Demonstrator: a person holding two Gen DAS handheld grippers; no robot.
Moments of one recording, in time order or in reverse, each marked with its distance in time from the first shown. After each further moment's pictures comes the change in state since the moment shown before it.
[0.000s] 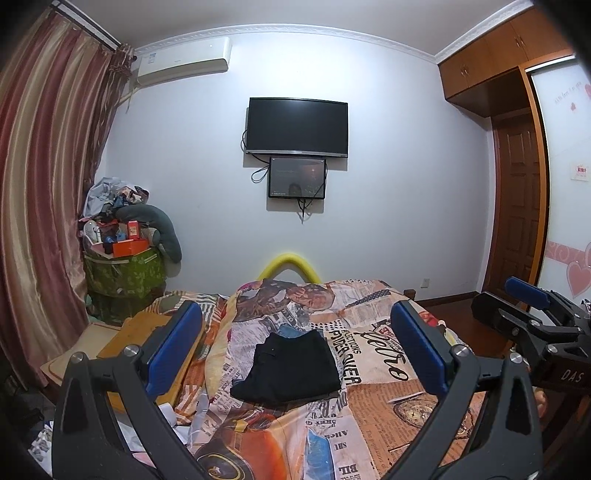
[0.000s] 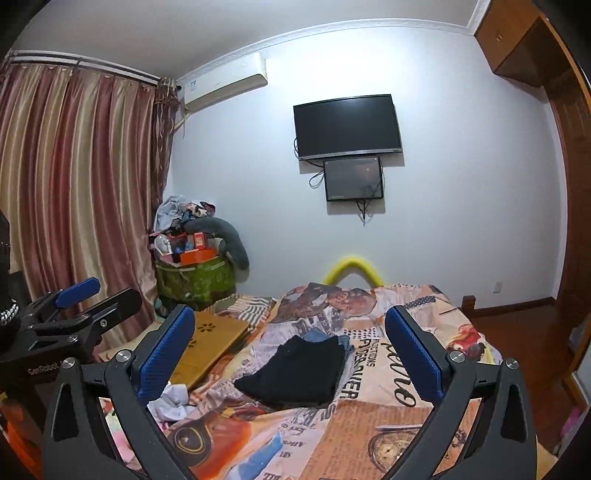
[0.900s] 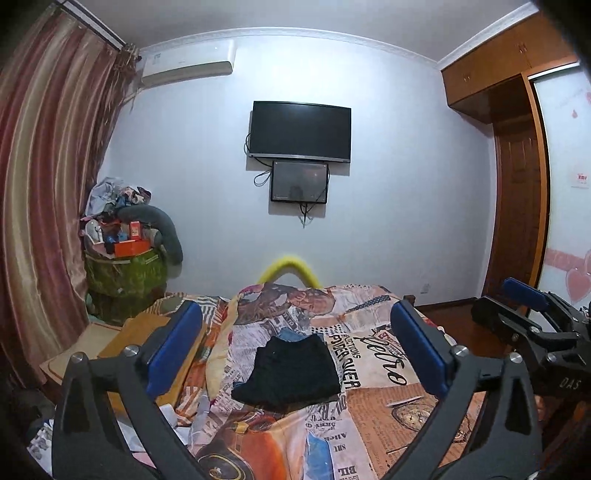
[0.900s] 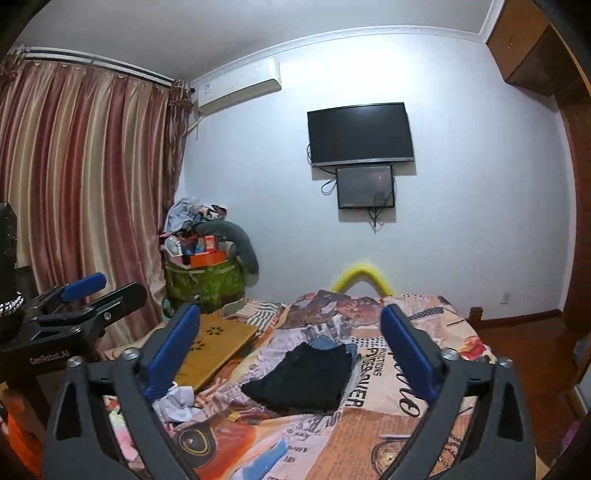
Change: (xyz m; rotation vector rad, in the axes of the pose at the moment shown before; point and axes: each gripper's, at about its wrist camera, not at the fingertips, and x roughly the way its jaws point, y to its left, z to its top) left arm -0.005 0.006 0.008 -0.017 -0.012 0.003; right arm 0.004 0.005 0.002 -0.036 -0.027 0.029
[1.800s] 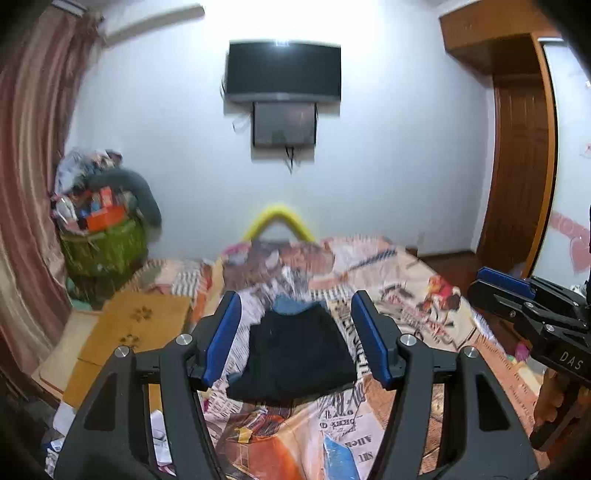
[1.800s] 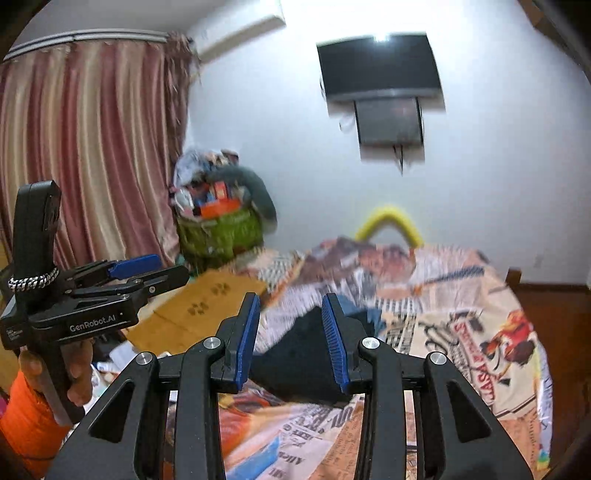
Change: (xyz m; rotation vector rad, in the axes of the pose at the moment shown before) left arm 0.127 0.016 0.009 0.055 0.202 -0.052; right arm 0.096 -0.032 -0.003 0.032 0.195 0.130
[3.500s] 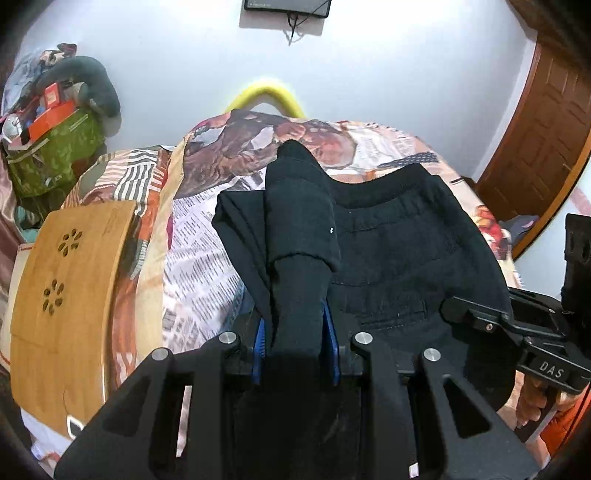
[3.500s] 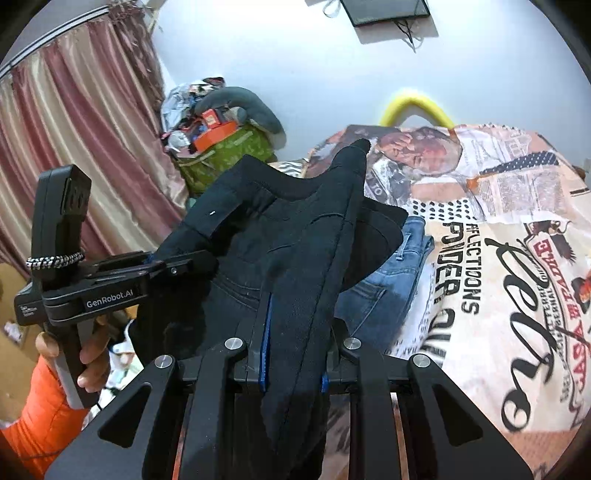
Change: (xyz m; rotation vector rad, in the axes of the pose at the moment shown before) left arm 0.308 0.057 -0.074 -0.072 0.513 -0.118; right arm 0.225 -0.086 -0.073 0.223 0.406 0.163
